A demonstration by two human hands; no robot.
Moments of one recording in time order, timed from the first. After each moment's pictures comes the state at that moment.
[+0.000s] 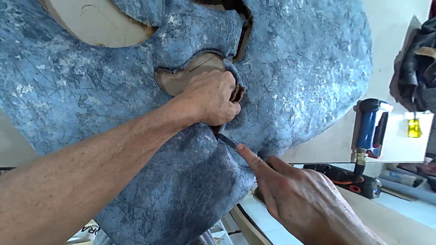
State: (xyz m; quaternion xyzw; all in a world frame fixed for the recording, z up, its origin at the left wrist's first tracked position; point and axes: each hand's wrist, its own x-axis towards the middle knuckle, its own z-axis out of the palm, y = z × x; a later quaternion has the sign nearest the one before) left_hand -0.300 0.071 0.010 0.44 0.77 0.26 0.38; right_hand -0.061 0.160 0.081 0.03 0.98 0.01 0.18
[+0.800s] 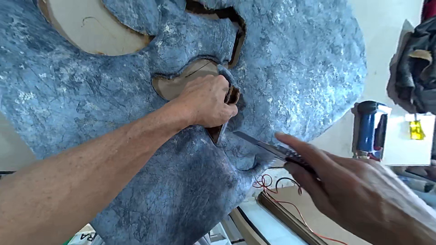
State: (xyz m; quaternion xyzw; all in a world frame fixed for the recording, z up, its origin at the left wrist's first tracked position) left_hand -0.301 0.073 0.010 0.42 0.77 0.28 0.39; right_hand -0.061 0.226 0.112 0.00 0.99 -0.04 0.14
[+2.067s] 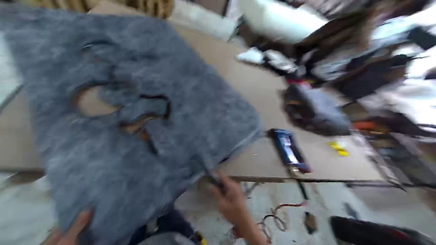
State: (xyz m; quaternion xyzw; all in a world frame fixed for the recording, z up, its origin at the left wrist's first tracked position) left_hand -0.046 -0.150 0.026 -0.20 0.71 0.64 0.22; right_hand 0.073 0.215 0.047 0.16 0.87 -0.45 -0.14
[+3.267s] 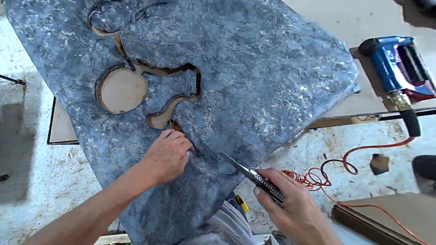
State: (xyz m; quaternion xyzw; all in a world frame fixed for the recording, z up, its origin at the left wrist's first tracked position) left_hand -0.135 -0.068 0.025 0.60 0.77 0.04 0.19; right_hand 0.142 0.123 0.048 0.25 0.89 -0.38 -0.04
